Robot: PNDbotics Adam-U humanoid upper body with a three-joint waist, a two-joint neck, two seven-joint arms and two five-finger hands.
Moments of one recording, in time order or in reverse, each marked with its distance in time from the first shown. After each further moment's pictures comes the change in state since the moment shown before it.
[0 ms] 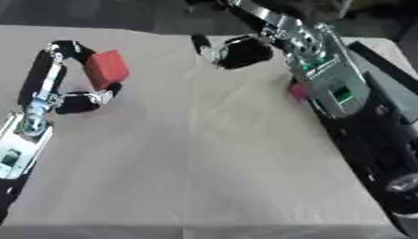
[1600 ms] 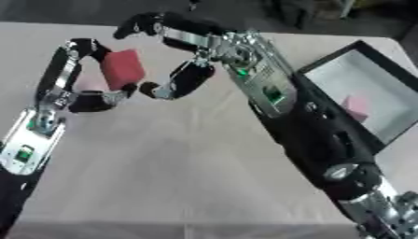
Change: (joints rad) left arm -0.021 -0.060 0.000 -0.001 0.067 -0.045 -0.089; right arm -0.074 0.157 0.078 0.109 0.178 -0.170 0.086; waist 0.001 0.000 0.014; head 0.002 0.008
